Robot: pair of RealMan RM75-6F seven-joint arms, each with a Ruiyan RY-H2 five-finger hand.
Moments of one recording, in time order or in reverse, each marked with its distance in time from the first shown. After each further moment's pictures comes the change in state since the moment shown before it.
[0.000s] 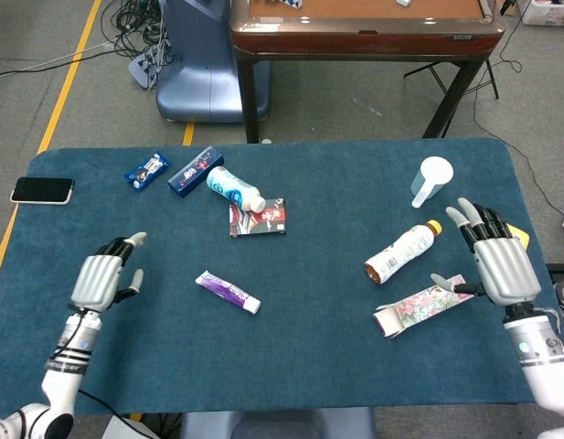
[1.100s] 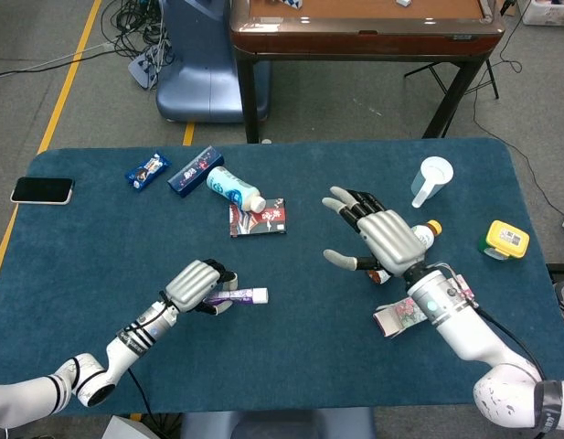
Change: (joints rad) left arm -0.305 -0.215 0.061 0.274 0.300 -0.323 -0.351; right arm 0.411 0.018 0.157 -0.154 0.205 -0.408 0.073
